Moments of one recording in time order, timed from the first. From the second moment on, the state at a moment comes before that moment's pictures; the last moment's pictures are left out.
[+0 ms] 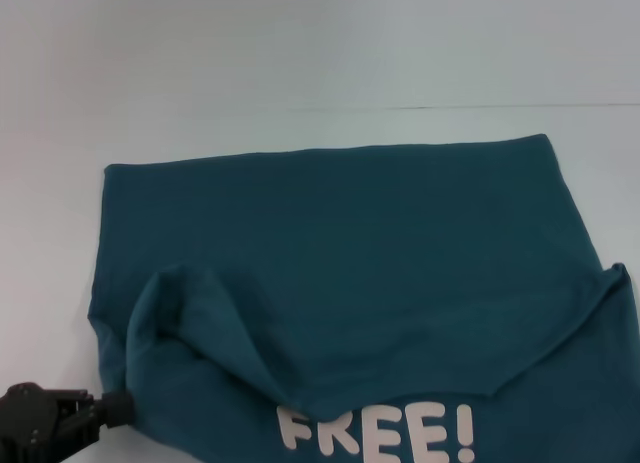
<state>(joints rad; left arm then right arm) -0.19 -2.17 0.45 1.06 2.12 2.00 -1.73 0.18 2.00 -0.42 -0.86 -2.24 -1.87 1.68</state>
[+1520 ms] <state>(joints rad) -0.69 -2.07 0.38 0.64 2.14 1.08 -1.88 0.72 1.99 -0.46 -0.56 -2.29 -1.00 1.75</state>
